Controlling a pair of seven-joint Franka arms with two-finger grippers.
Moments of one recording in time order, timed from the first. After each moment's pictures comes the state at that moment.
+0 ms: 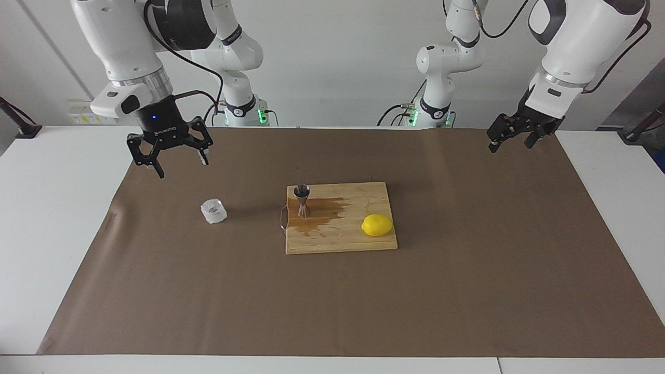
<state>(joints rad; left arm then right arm) 0.12 -0.03 -0.23 -1.61 -0.03 1.59 -0.20 -0.02 -0.01 0.06 -1.66 0.05 1.90 -0.19</state>
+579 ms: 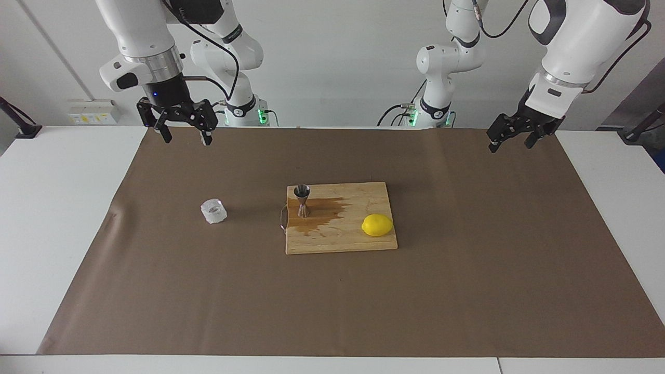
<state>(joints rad) 0.12 -0.03 -0.23 -1.61 -0.03 1.59 -0.20 0.01 -0.08 0.07 -1.66 0.00 1.68 0.20</state>
